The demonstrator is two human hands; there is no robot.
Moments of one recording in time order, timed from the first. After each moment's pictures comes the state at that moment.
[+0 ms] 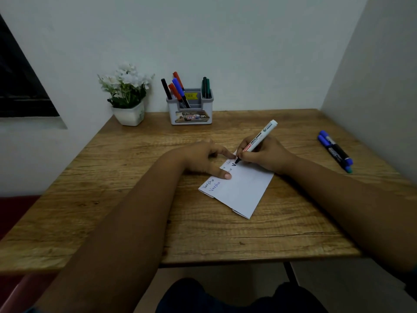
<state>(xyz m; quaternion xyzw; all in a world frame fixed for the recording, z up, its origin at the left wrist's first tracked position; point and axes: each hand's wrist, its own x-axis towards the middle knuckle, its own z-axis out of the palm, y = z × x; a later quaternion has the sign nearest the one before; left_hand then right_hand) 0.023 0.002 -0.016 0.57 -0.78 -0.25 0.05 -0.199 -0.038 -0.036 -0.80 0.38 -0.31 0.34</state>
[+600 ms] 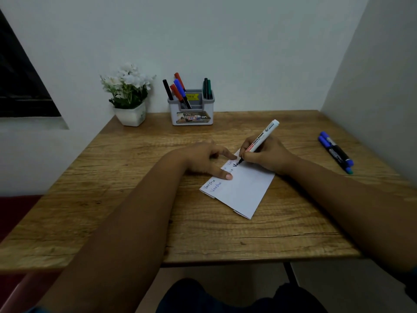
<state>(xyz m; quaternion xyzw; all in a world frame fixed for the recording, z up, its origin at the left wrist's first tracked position) 0.022 0.002 -0.016 0.57 -0.78 -0.25 0.04 -0.199 -0.041 -0.037 -0.80 0.40 -0.30 0.32</state>
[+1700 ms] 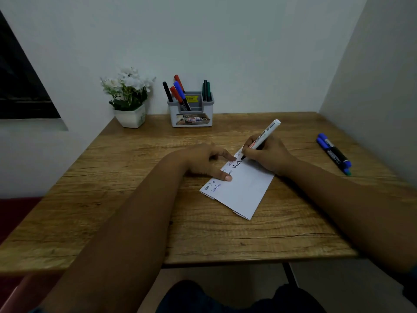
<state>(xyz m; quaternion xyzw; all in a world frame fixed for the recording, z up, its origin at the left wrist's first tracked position) 0.022 0.000 -0.018 0.56 -0.79 -0.26 0.05 -0.198 -0.039 -0.037 -0.75 0.47 -0.35 0.30</state>
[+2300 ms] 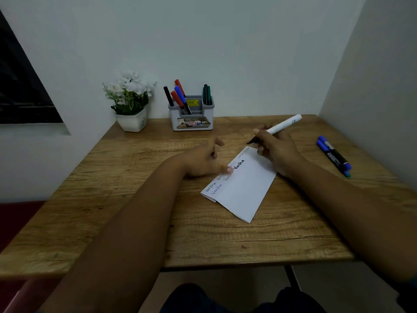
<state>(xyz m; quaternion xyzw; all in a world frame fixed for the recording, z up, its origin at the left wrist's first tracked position) 0.026 0.001 -0.021 0.57 -0.75 -0.29 0.16 -0.201 -0.037 -0.025 -0.57 0.41 -0.51 0.50</state>
